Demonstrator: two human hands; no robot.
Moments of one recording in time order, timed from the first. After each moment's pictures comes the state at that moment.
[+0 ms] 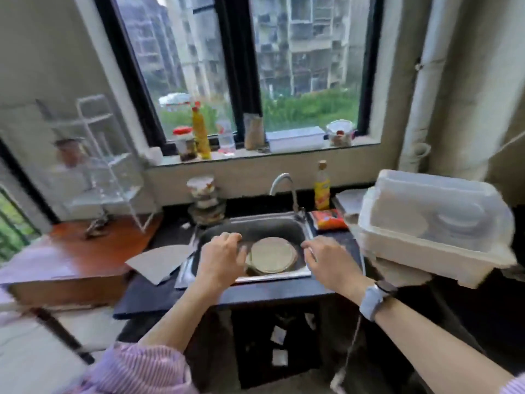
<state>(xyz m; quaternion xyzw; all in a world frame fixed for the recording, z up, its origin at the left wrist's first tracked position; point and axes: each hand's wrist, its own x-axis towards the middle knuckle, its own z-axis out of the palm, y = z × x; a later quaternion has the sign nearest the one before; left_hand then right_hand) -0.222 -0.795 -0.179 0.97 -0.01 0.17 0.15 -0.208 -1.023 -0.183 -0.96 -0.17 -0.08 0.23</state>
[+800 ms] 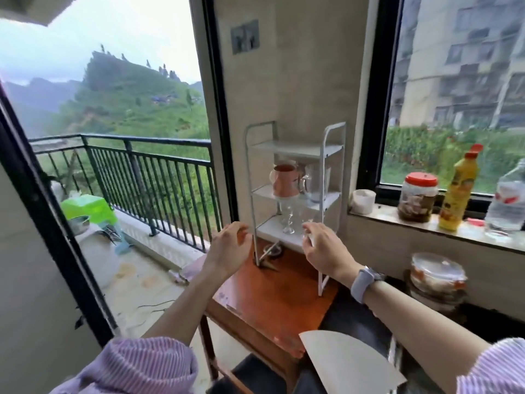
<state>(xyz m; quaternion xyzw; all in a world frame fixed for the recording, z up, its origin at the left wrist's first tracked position) -0.151 -0.266 -0.087 0.87 0.28 0.31 0.24 -0.006 -0.413 -0.096 -0.82 -0.46 -0.02 0.34</state>
